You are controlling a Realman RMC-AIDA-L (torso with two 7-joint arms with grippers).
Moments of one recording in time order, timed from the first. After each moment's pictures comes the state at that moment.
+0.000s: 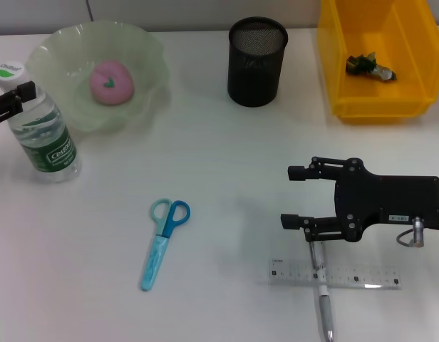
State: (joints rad) left arm -0.35 -2.02 0.55 0.95 1.92 1.49 -1.44; right arm 0.50 2.07 -0.75 -0.50 -1.97 -1.62 1.01
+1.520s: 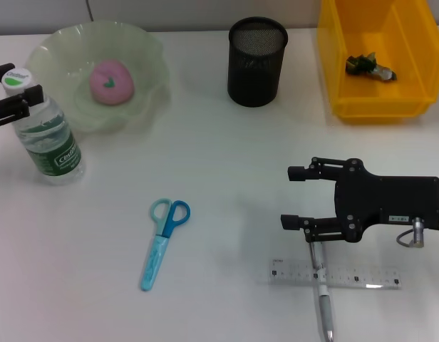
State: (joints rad) left arm -0.35 -2.01 0.56 0.96 1.92 1.52 -1.45; right arm 0.50 2.07 -0.76 -0.50 -1.97 -1.62 1.00
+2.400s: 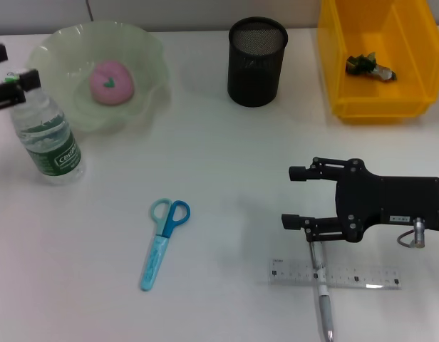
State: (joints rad) left arm -0.34 -2.01 0.55 0.96 1.83 1.56 -1.45; right arm 0.50 2.07 -0.75 -0.50 -1.97 -1.62 1.01
